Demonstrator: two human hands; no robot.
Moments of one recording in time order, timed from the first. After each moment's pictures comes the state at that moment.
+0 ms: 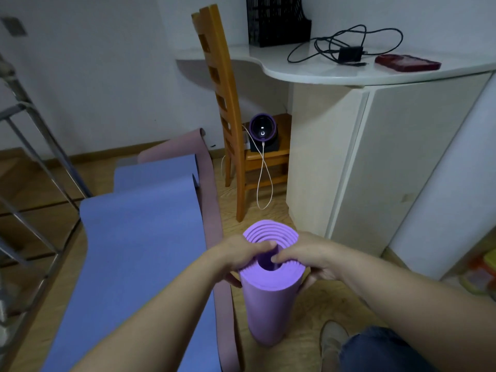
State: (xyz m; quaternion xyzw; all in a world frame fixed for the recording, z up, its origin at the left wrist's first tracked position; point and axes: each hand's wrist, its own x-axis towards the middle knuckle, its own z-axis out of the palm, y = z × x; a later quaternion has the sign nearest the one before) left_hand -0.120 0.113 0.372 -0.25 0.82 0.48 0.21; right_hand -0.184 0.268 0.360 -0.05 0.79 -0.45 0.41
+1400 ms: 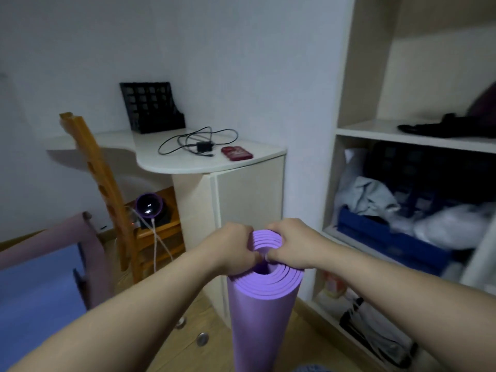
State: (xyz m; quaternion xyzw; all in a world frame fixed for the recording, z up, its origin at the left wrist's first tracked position) left_hand -0.146 0.325 0.541 0.18 0.97 0.15 0.02; right_hand -0.142 0.478 0.533 -0.18 0.95 -0.24 -0.01
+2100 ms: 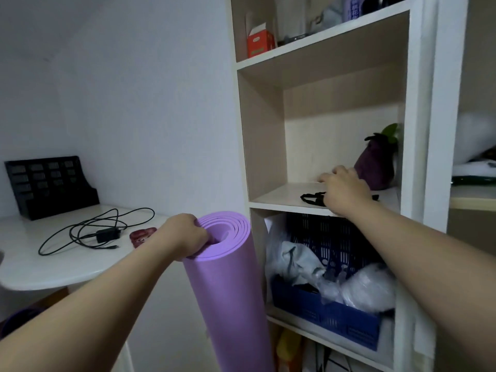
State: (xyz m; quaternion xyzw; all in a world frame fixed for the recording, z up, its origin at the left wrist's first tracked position) left_hand -0.267 0.451 0.672 0.13 0.96 0.24 -0.07; right_hand -0.229 0.753 0.681 0.20 0.94 0.01 -0.27
